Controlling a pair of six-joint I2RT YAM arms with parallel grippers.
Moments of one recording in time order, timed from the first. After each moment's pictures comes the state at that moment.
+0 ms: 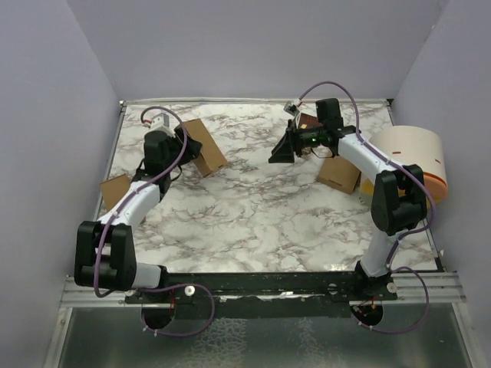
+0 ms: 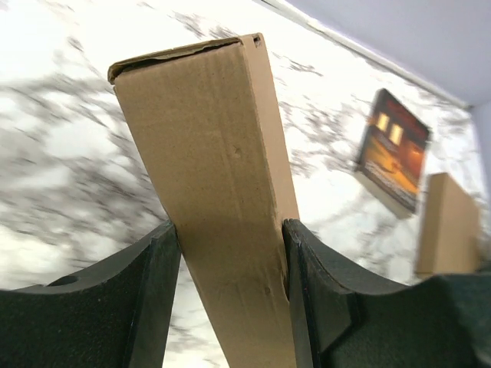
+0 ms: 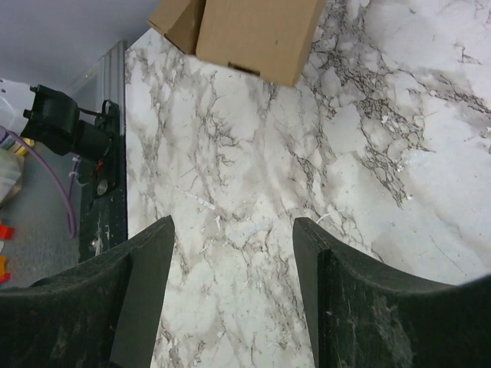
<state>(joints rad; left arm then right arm) -0.14 1.36 0.74 0.29 0.14 -0.63 0.27 1.85 1.42 -0.29 -1.15 -0.12</state>
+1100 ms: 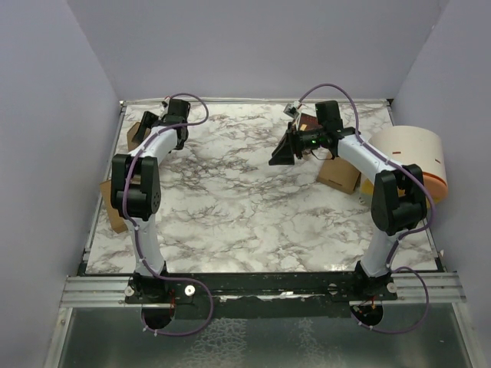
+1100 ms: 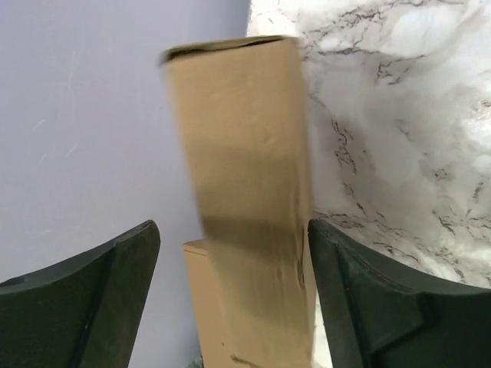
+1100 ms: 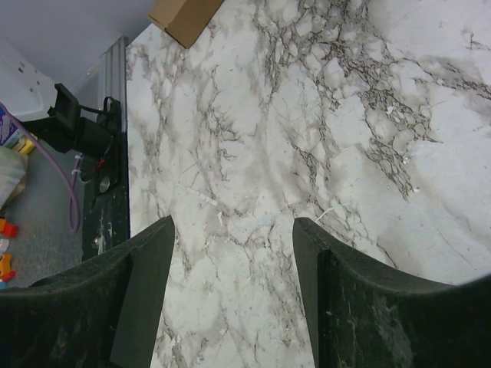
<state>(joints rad) -0.11 2.02 1.55 -0.49 -0.88 0.23 0.27 1.84 1.40 -0.29 -1.15 -0.12</state>
